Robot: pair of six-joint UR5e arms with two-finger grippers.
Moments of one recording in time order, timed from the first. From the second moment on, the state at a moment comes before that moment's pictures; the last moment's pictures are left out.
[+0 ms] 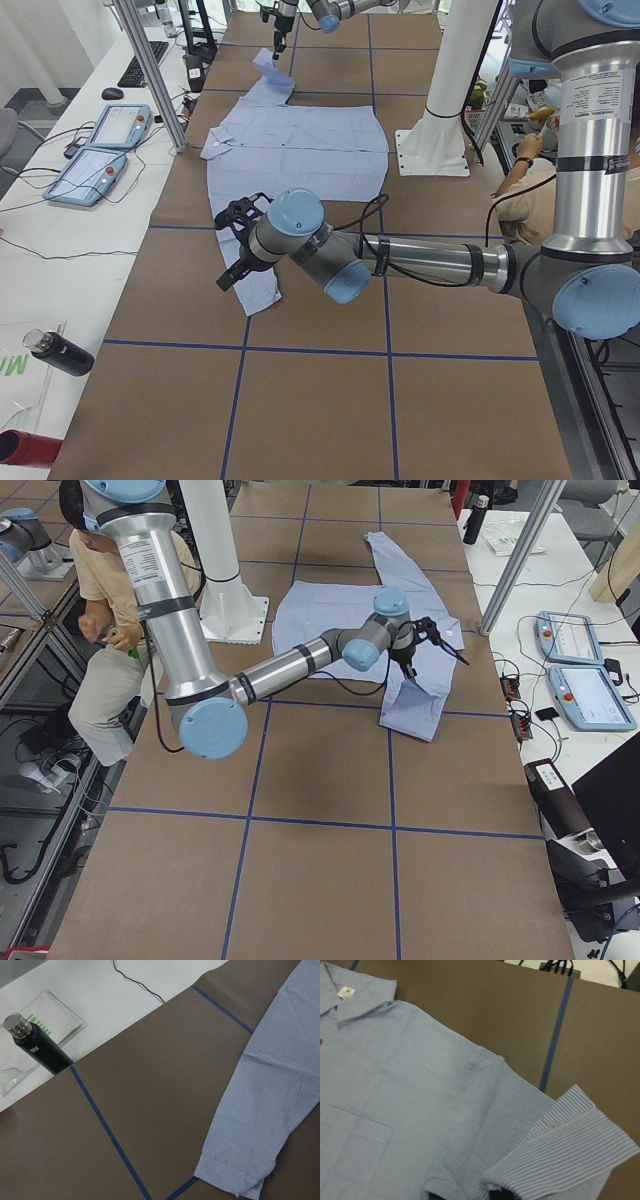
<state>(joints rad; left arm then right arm) -1.57 -1.52 -1.70 -2.26 -2.37 0.10 0.96 -1.14 1.68 -1.23 1.99 0.70</state>
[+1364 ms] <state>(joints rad) -1.57 -1.52 -1.70 -2.26 -2.37 0.10 0.50 -0.34 1.03 -1.42 1.37 1.26</state>
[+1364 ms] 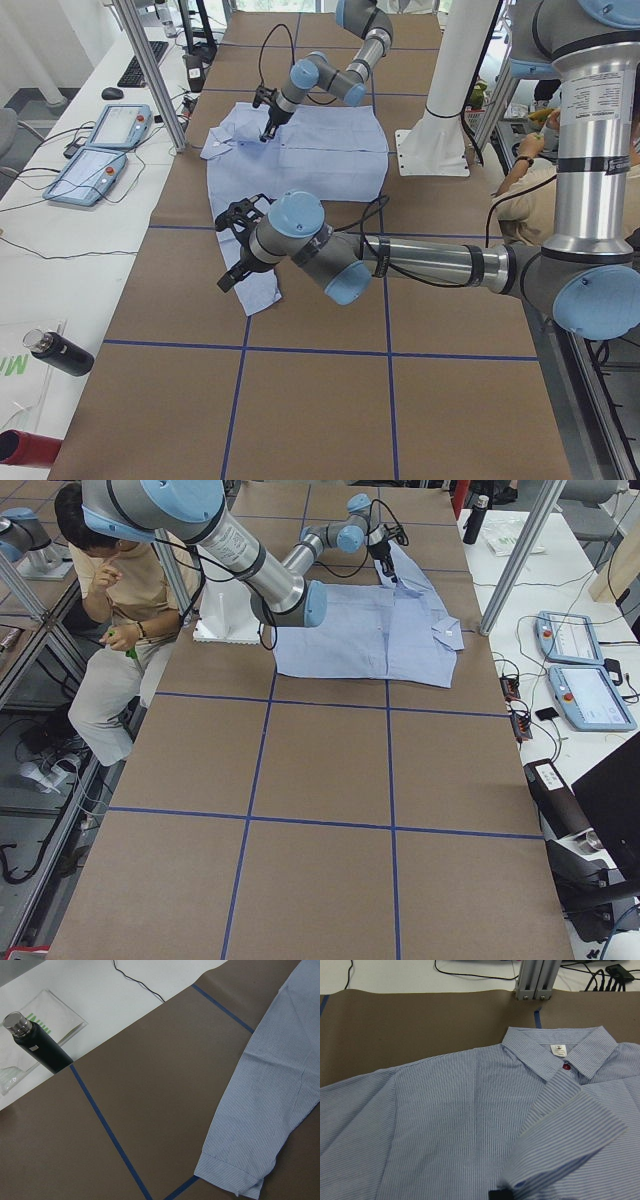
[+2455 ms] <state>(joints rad) -1.54 -1.53 -1.67 -2.35 -2.36 0.05 0.63 -0.35 1.10 -1.49 1.65 1.23</state>
